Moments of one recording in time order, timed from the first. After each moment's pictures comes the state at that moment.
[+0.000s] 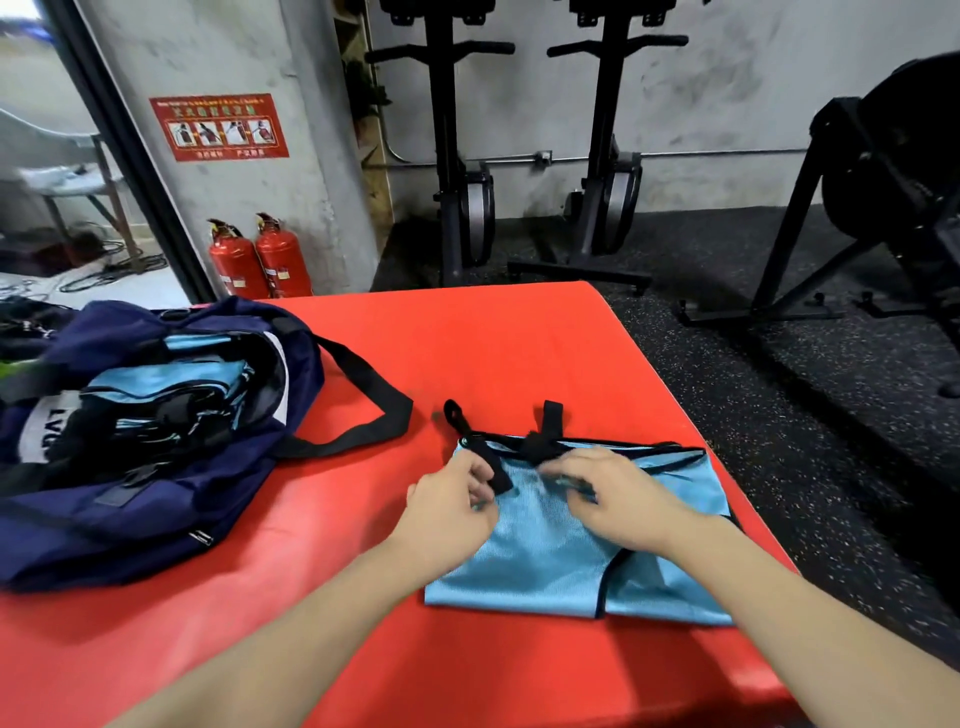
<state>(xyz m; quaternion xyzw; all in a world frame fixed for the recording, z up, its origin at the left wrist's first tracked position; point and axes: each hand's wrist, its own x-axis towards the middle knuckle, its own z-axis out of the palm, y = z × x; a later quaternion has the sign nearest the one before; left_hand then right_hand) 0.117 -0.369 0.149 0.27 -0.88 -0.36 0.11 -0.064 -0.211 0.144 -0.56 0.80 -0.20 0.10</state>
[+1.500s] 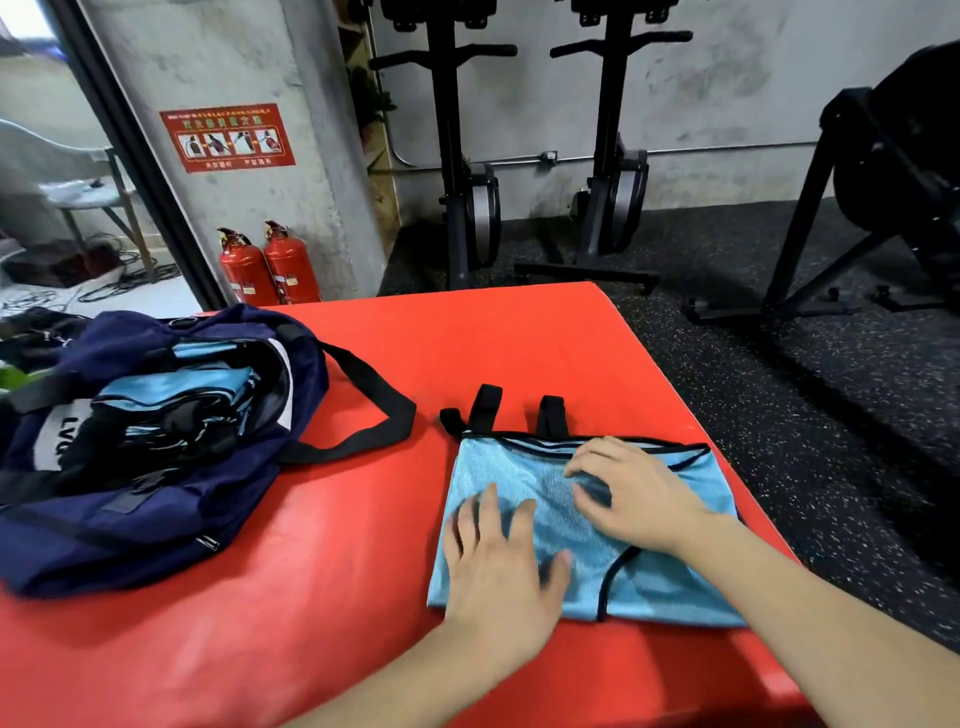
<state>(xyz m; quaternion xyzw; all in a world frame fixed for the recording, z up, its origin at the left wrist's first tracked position) 0.119 -0.291 0.121 0.30 -0.94 -0.11 0.08 -0.080 -0.207 0.128 -0.60 0.76 -0.23 -0.07</state>
